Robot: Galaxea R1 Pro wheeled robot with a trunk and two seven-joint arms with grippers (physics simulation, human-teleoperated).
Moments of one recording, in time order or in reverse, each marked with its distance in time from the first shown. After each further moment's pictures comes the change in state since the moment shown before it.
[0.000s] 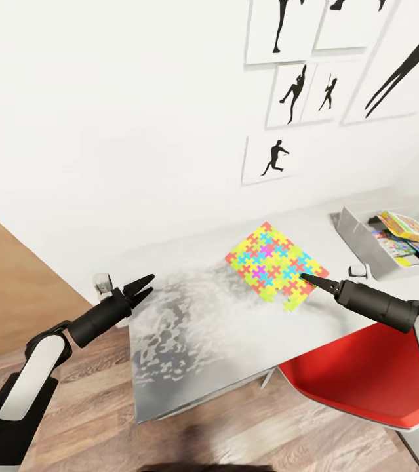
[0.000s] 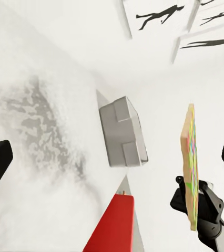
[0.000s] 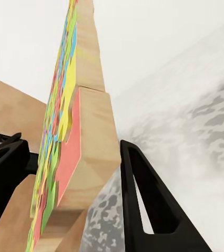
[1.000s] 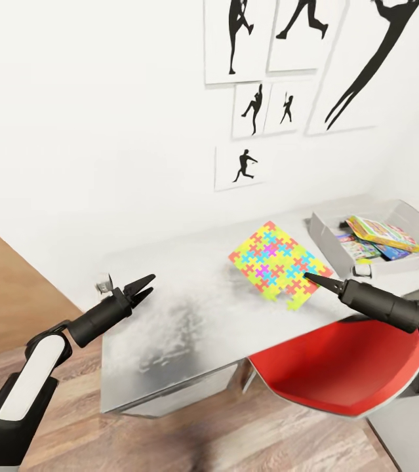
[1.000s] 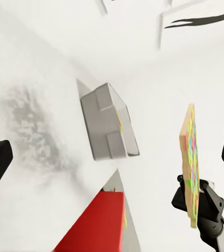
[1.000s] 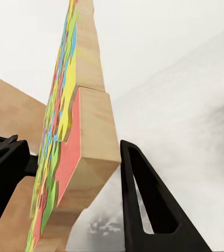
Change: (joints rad) left arm 0.000 0.001 -0.004 -0.006 -0.001 -0.001 0.006; right arm 0.002 -0.010 -0.015 -0.002 0.001 0.000 0.001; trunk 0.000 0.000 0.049
